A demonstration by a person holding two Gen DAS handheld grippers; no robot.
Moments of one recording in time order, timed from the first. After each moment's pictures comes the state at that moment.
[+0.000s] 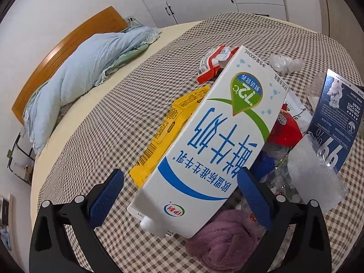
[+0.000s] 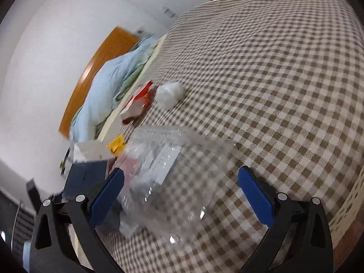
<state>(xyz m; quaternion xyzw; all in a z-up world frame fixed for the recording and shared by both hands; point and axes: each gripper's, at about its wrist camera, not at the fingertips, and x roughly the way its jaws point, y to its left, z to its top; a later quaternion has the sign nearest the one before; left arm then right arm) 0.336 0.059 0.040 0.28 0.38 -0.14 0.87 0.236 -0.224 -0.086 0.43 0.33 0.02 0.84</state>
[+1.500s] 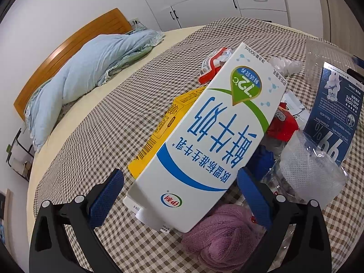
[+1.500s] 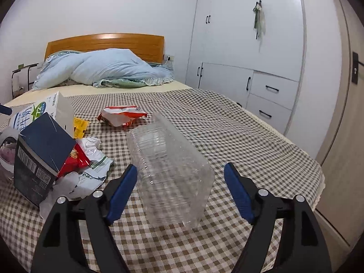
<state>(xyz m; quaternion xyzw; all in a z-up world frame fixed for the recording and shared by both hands) 0.326 0.067 0.034 0.26 0.36 -0.13 0.88 0.232 -0.174 -0.035 -0.03 0.22 -0.07 0.97</state>
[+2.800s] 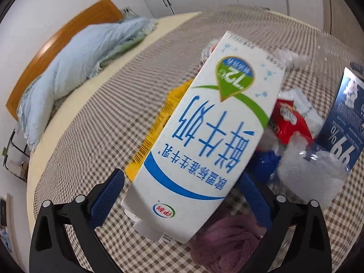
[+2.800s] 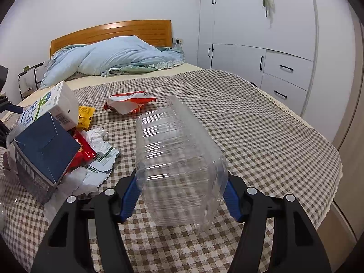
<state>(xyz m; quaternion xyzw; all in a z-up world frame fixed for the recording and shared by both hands) 0.359 0.061 0.038 0.27 0.40 -0.14 0.86 0.253 -0.183 -0.042 0.01 0.27 -0.03 0.96</state>
